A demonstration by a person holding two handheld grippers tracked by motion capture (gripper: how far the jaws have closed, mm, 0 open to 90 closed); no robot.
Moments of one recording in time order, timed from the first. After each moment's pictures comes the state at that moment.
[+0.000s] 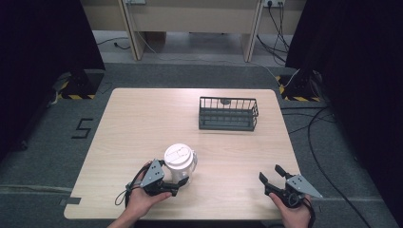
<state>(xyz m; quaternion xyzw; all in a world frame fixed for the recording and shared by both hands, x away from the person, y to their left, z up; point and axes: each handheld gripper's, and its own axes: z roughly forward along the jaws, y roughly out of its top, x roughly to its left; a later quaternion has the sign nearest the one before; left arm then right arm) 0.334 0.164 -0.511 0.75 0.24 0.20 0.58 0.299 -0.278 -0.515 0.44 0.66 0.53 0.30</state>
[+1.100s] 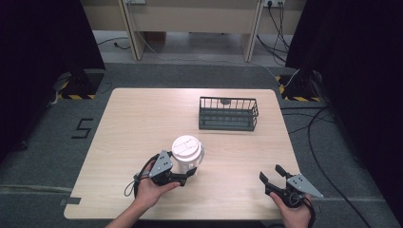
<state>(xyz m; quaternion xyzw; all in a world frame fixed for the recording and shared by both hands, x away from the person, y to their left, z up) 0.357 0.141 -0.488 0.75 0.23 0.22 0.58 0.300 -0.279 -0.515 0.44 0.66 0.53 0.29</state>
